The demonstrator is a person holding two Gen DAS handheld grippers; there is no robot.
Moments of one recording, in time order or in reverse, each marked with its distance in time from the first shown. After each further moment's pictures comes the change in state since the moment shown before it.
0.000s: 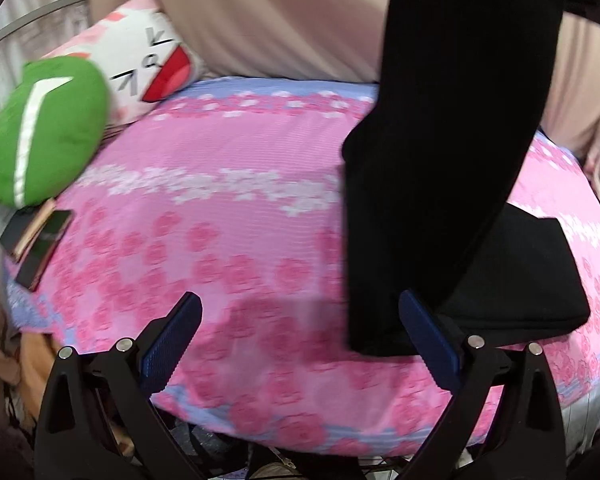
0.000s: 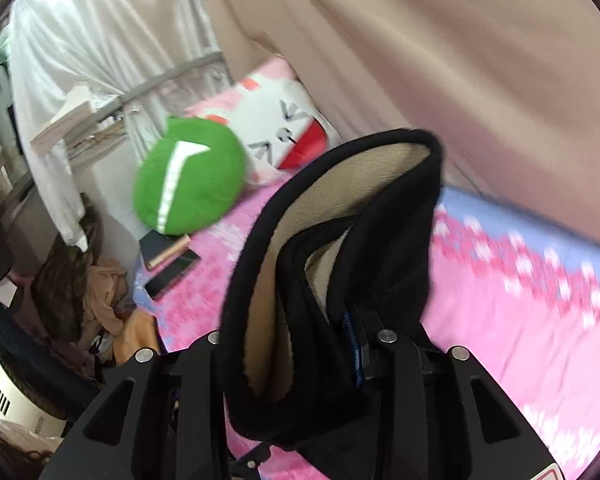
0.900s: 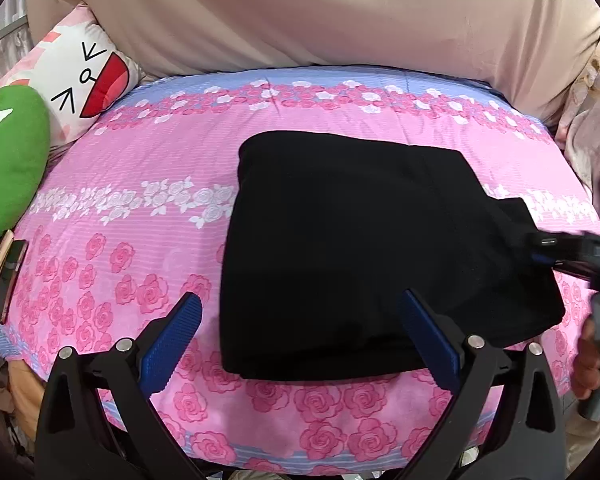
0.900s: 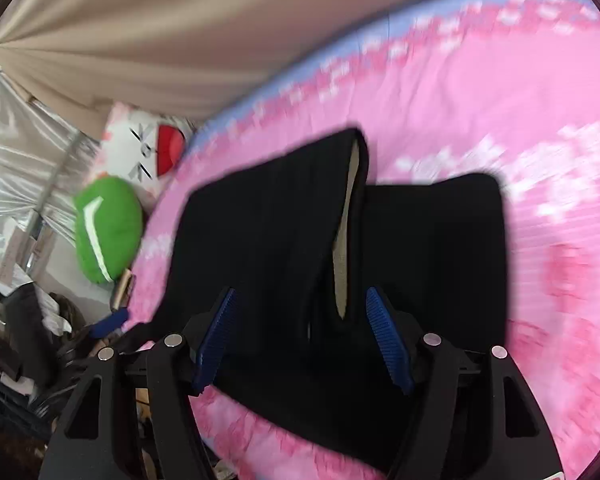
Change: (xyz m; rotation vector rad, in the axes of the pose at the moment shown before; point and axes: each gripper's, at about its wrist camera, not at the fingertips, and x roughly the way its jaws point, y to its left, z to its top) left arm 0.020 -0.078 0.018 0.119 0.064 -0.109; right arm -0.021 -0.188 -0.228 0.652 0.063 -0.051
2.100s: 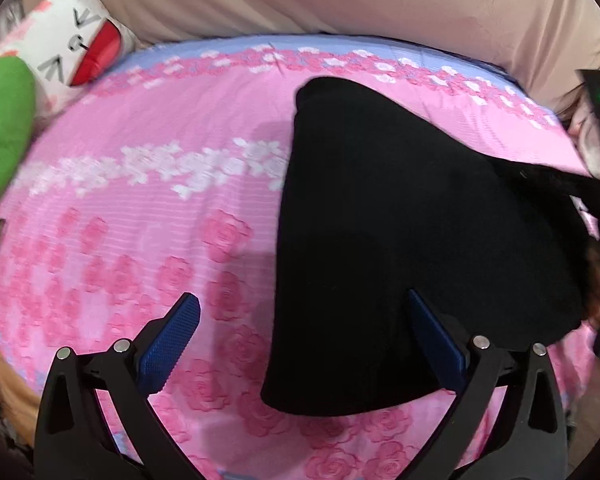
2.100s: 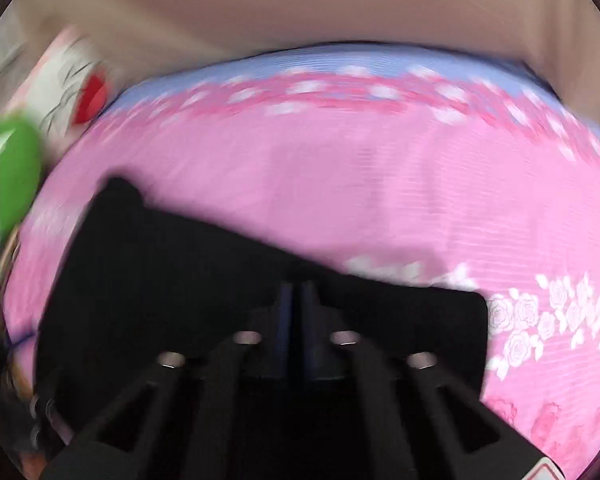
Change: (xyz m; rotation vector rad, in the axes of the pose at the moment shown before) left arm 0.049 0.010 -0.004 -0.040 0.087 -0.040; right arm 0.042 0.020 0.071 -0.174 -0.020 -0.399
